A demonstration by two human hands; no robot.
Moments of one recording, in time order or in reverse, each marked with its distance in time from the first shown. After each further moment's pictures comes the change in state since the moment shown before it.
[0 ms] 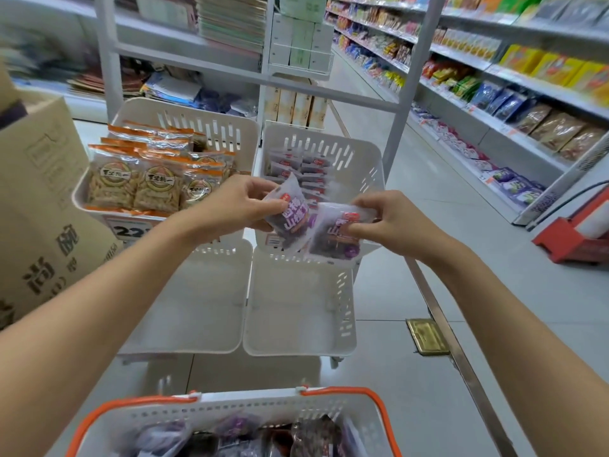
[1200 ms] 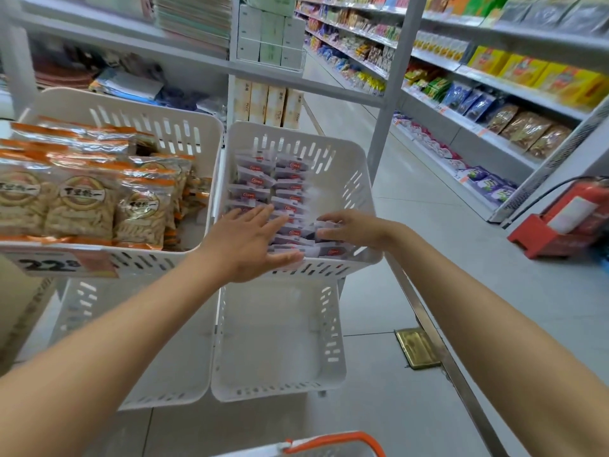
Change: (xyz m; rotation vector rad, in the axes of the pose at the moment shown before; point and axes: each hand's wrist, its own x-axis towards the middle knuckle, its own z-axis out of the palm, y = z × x) left_hand 0.093 -0.079 0.039 1.257 -0.062 0.125; right_hand 0.102 0.113 0.021 -0.125 -0.276 0.442
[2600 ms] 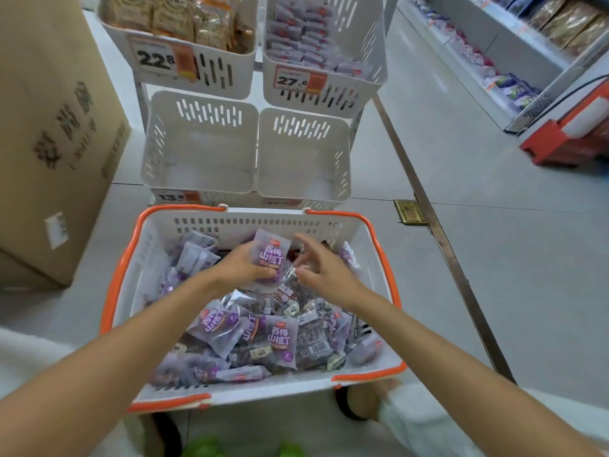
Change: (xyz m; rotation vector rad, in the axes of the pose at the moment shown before) left_hand -0.342 0.121 0.152 -1.390 -0.251 -0.325; right_hand -0.315 0.022 0.327 0.371 -0.017 -0.154
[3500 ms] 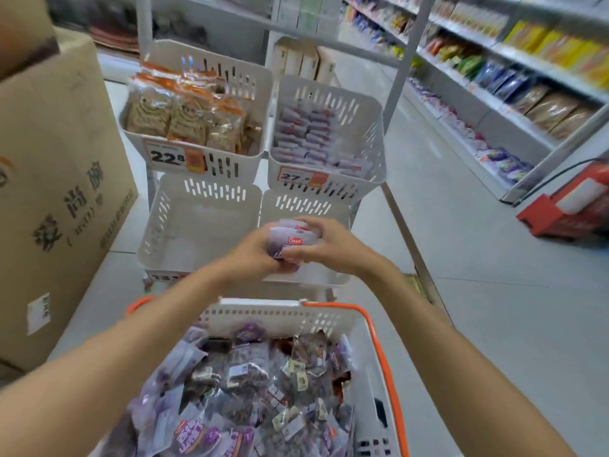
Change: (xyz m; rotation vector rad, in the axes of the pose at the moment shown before) left_hand 0.071 0.157 -0.063 0.149 0.029 0.424; right_hand 0.121 -0.128 -0.138 -0.053 -0.035 -0.203
